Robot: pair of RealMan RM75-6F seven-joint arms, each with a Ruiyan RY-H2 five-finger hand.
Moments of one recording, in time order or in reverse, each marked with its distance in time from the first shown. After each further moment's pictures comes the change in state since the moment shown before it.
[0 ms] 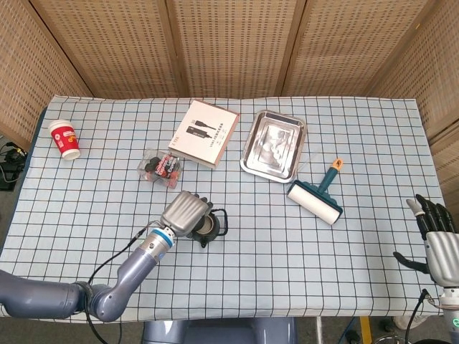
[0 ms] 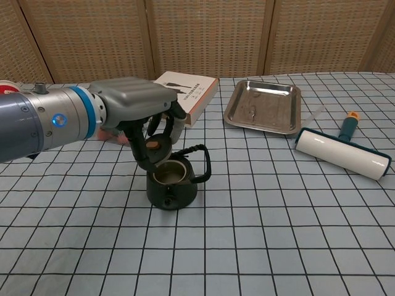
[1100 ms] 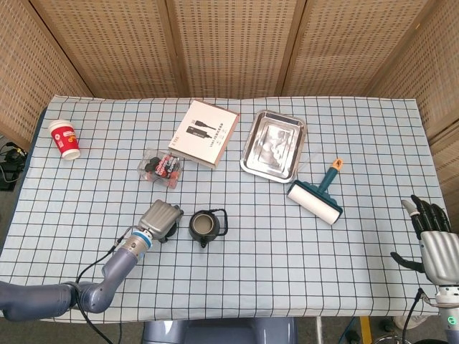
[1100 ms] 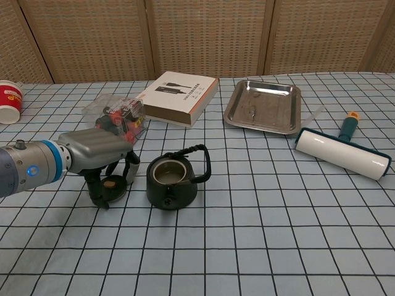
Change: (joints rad) left arm 0.127 -0.039 0.104 0.276 0.081 -0.165 -0.126; right arm 0.009 -0.018 -0.003 0.006 0.003 -0.016 -0.042
